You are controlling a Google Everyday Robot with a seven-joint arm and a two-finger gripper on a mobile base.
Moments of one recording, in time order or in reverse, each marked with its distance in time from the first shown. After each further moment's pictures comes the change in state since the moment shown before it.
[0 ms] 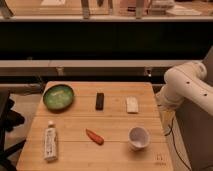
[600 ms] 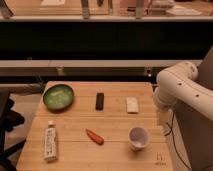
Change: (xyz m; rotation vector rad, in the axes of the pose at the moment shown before) arm -0.046 0.003 0.003 0.001 0.017 -0.073
